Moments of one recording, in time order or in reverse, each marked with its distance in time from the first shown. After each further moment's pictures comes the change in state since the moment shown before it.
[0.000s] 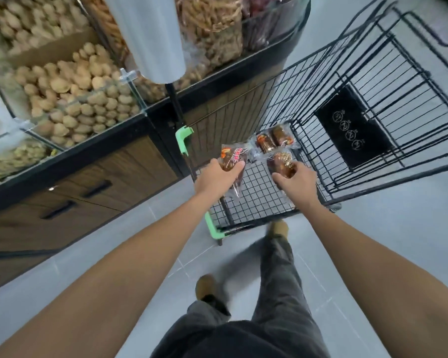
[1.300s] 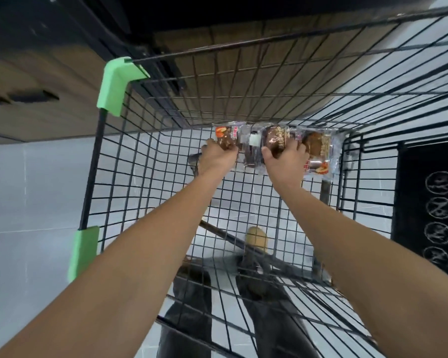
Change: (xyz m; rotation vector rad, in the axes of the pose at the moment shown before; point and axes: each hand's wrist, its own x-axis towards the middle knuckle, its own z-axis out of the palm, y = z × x) left_hand 0.262 0.025 0.191 -0.470 0.198 -0.654; right_hand 0.308 0.088 0.147 -0.254 -0.324 -0.209
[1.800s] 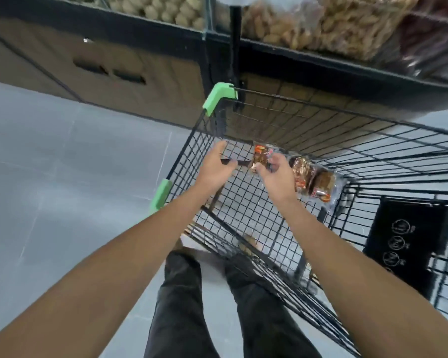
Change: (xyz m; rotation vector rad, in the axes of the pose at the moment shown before) left_hand -0.137 -0.052 -0.141 -0.341 0.066 0.224; right_hand -0.132 -0.110 -0.051 0.198 -0.312 -0.233
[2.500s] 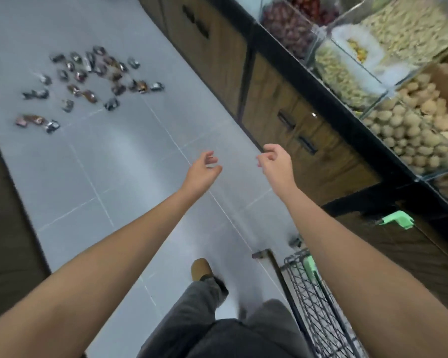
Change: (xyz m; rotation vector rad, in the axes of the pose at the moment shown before) left_hand -0.163 -0.207 -0.396 -0.562 0.658 -0.167; right_hand -0.180 -0.282 0.338 -0.150 -0.520 -0.465
